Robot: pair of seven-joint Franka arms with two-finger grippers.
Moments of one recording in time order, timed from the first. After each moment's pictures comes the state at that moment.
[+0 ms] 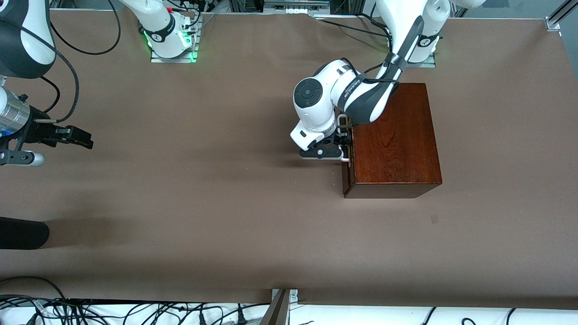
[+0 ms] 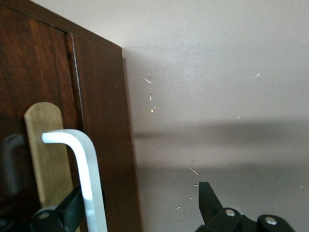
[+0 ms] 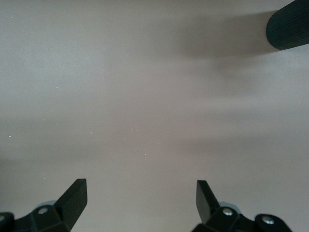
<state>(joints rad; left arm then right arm) -0.69 0.57 -0.02 -1.61 0.19 1.99 -0.74 0.12 0.18 -0.16 -1.59 0.01 1.73 0.00</state>
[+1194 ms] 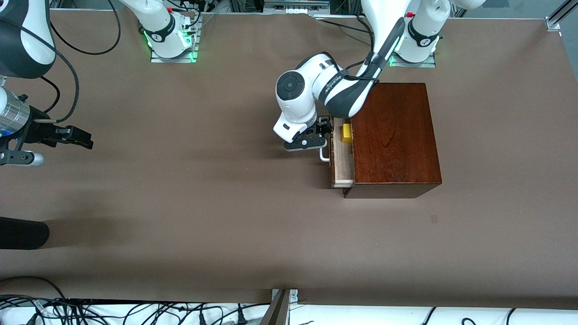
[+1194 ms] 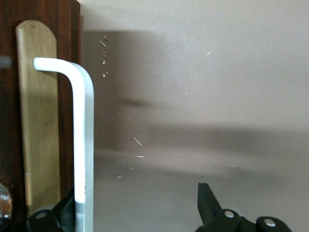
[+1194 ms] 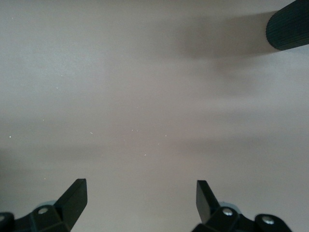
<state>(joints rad) -0.76 0.62 -0.03 -1.53 0.07 1.99 -0.94 0.12 0.18 -0.16 -1.59 0.01 1.73 0.00</state>
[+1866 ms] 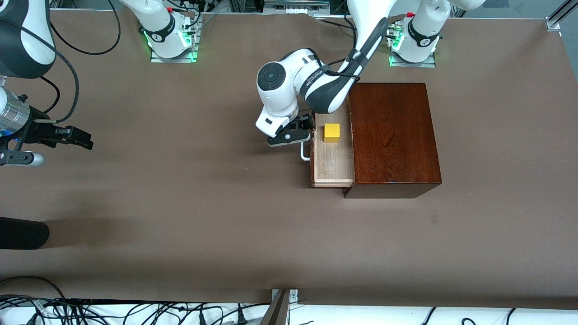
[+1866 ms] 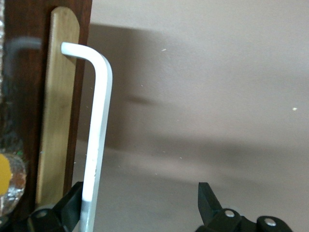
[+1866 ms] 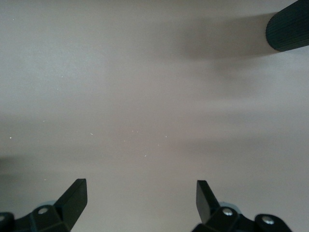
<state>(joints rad) -0.83 0.69 -0.03 -1.41 0.03 1.99 -1.05 0.12 0.18 -0.16 -1.59 0.01 1.74 0.00</state>
